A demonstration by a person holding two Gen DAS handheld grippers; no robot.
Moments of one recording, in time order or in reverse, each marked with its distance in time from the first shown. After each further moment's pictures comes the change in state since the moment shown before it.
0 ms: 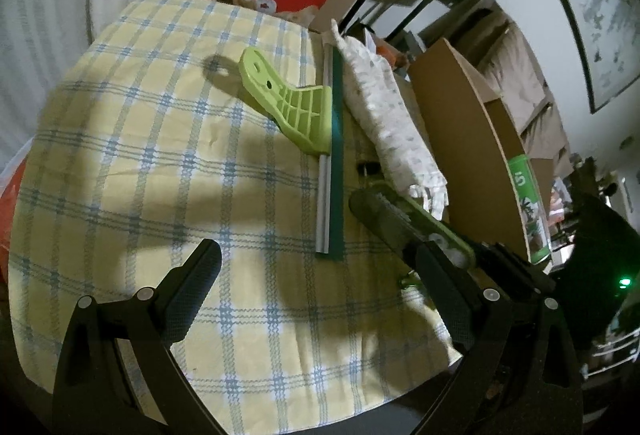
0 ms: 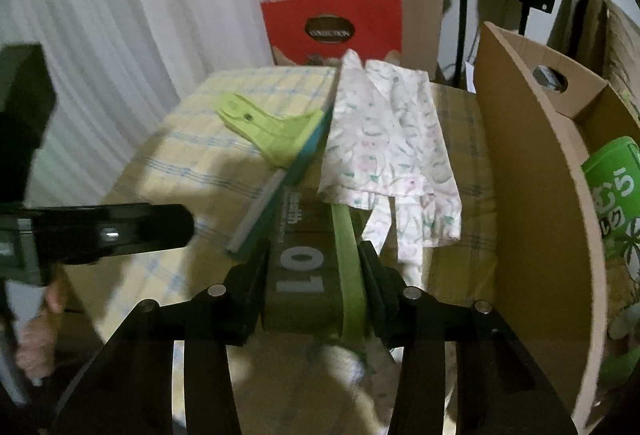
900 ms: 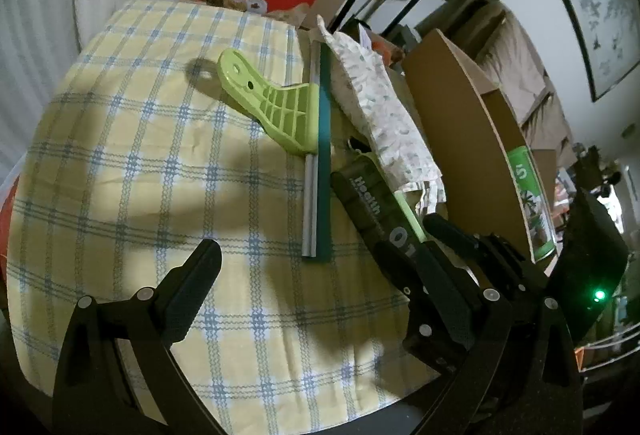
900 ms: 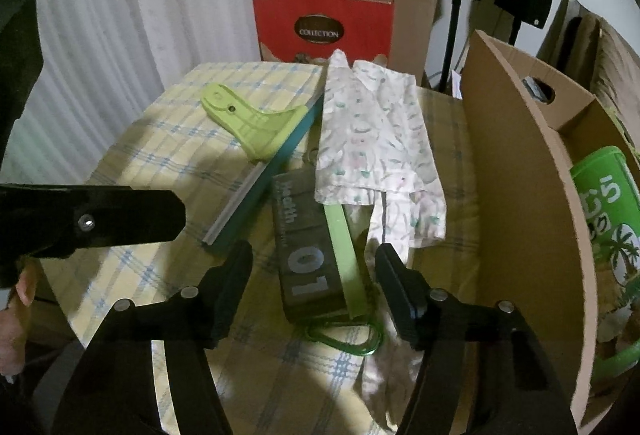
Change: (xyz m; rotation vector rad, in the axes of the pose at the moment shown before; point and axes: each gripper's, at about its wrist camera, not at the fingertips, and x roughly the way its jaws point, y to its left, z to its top) left arm 0.007 -0.014 0.001 0.036 0.011 0.018; right arm 0.017 0.001 -0.005 -0.065 0.016 -0.116
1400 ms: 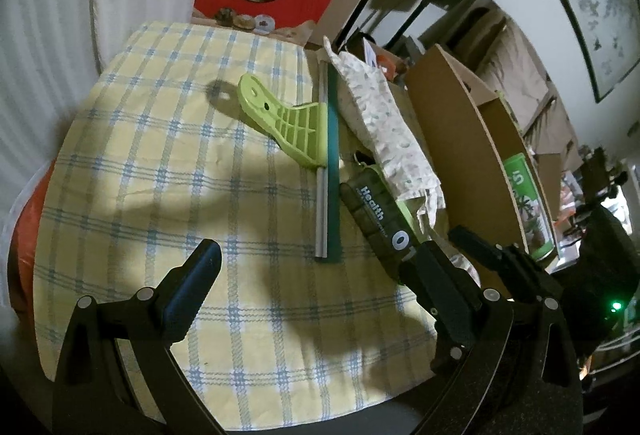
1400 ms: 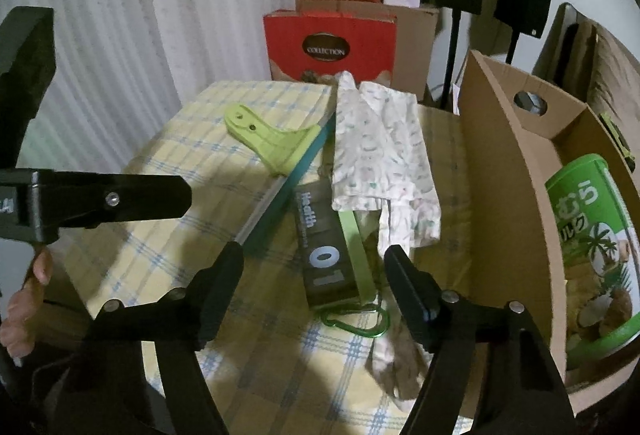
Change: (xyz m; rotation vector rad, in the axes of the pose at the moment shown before) left arm -0.024 0.001 0.001 0.016 -0.041 0.032; right arm -0.030 0.007 -0.001 0.011 -0.051 0.015
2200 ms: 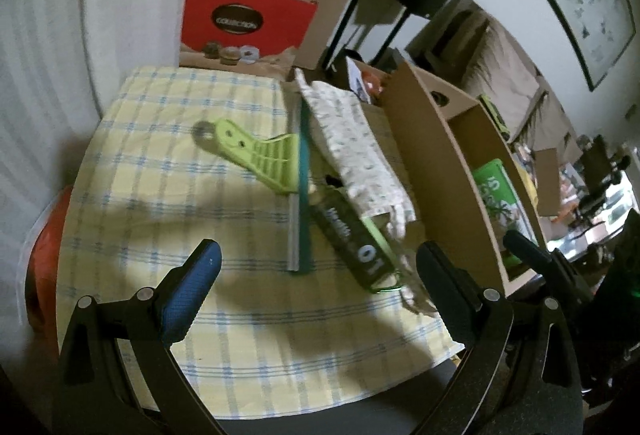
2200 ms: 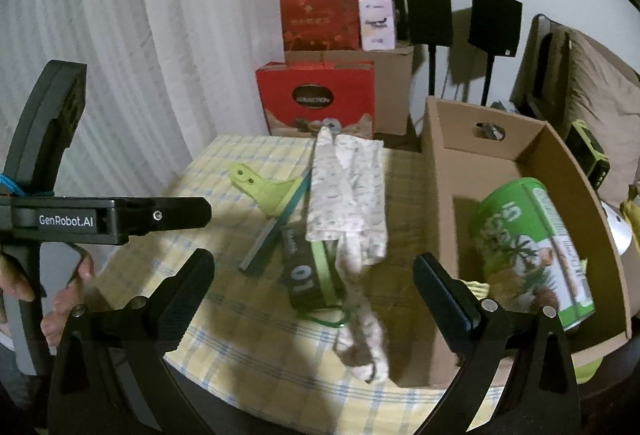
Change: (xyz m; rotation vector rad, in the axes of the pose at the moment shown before) left arm -0.036 -0.030 0.007 0.061 -0.064 0.024; right arm -0.079 -0.021 0.007 0.049 -0.134 0.026
